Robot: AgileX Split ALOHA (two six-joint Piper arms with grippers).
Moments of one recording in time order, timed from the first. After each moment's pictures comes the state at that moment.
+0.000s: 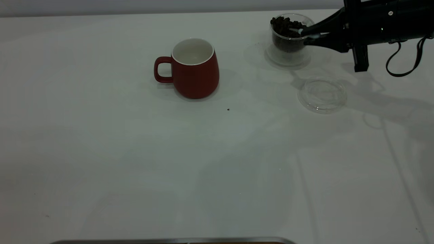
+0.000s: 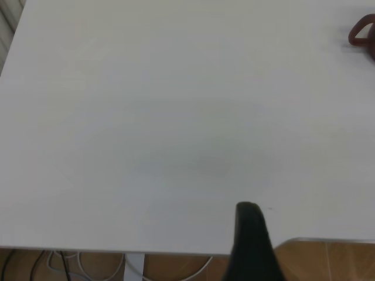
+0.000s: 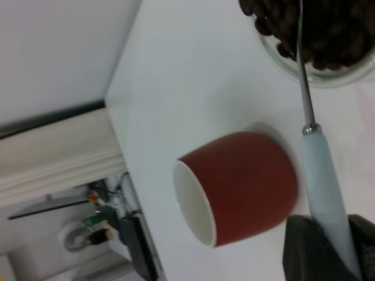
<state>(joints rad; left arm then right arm) 0.01 -0.02 -0.49 0.04 1.14 -0.04 -0.02 2.42 -1.24 1.74 0.94 -0.92</state>
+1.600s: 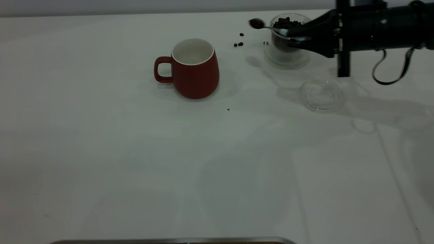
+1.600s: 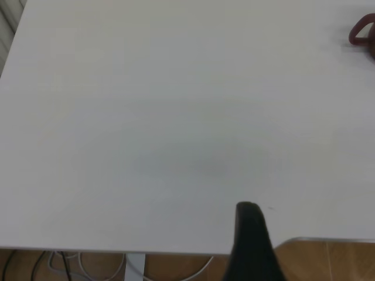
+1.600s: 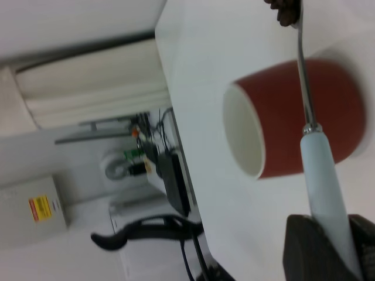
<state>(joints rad) 0.01 -0.02 -0.49 0.04 1.14 -0.04 0.02 2.47 -1.25 1.72 1.14 -1.00</state>
